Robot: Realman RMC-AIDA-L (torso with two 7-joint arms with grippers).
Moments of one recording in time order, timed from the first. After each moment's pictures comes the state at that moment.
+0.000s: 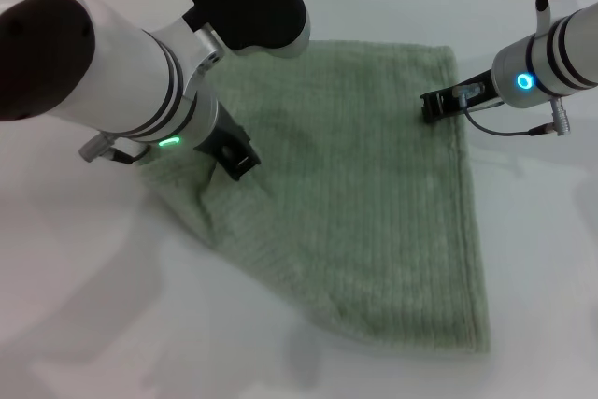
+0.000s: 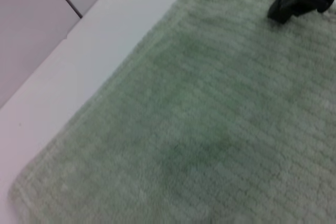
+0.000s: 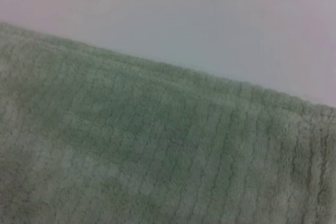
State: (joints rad) left arm -0.51 -2.06 -1.25 -1.68 2.89 -1.39 0.26; right arm 0.86 2.07 1.80 0.69 -2.55 0.91 -0.31
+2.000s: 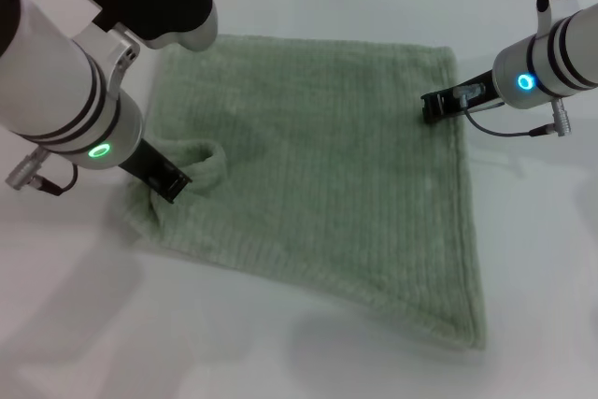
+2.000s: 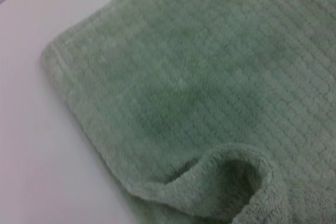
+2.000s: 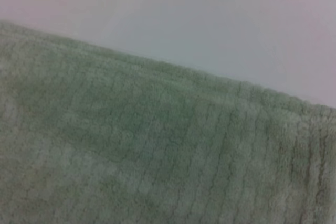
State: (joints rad) left arm -0.48 -2.06 -1.37 -1.69 2.89 -1.58 0.14; right arm 0.85 2.07 1.80 0.69 -2.55 0.91 -0.31
